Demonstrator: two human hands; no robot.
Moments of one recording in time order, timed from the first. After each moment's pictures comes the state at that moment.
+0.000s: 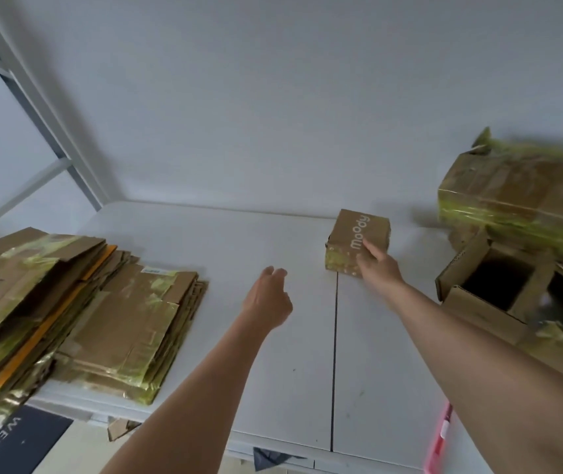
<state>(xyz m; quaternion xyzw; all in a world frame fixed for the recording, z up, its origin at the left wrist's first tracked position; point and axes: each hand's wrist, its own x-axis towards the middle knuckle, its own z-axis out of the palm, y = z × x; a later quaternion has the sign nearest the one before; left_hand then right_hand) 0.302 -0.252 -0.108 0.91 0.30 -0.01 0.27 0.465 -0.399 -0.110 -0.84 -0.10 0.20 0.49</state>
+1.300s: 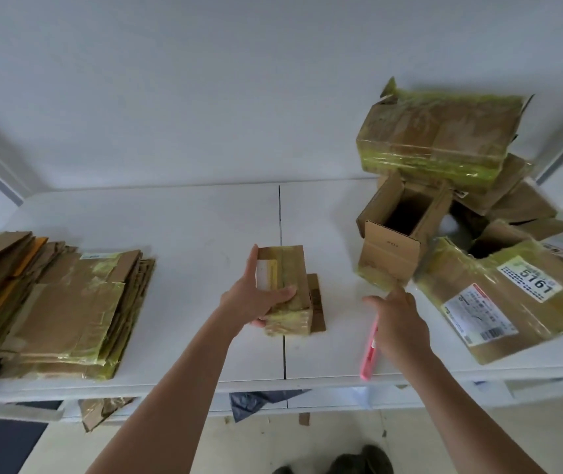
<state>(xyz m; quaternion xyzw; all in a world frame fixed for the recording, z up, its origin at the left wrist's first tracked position) 0.266 -0.333 -0.092 0.78 0.32 -0.13 0.51 0.344 -0.578 -0.139 -0.98 -0.18 0.08 0.08</state>
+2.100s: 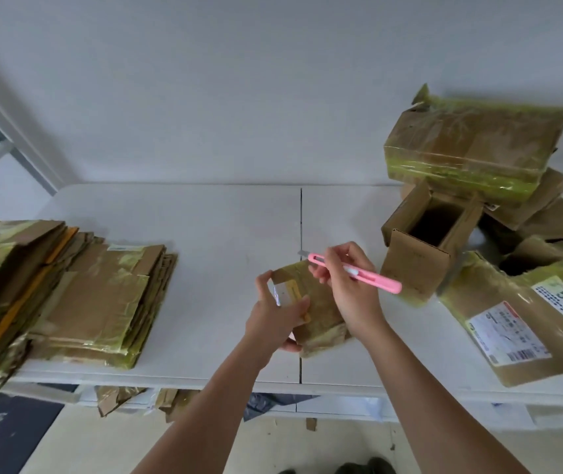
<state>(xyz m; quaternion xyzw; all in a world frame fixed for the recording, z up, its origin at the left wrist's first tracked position) 0.242 -0.363 -0.097 0.67 0.39 -0.04 0.63 0.329 -0.471 -0.086 -0.65 -0.17 0.11 0.73</state>
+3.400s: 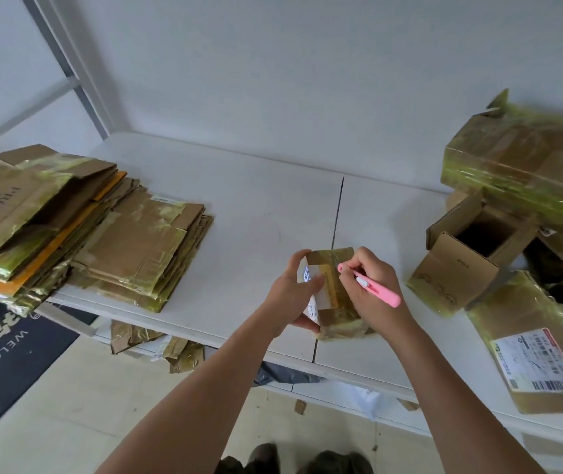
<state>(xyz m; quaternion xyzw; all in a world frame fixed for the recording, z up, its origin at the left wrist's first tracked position) 0.230 -0.350 -0.097 0.61 0.37 -0.04 0.70 0.327 -0.477 -0.095 -0.79 -0.38 0.08 0.46</state>
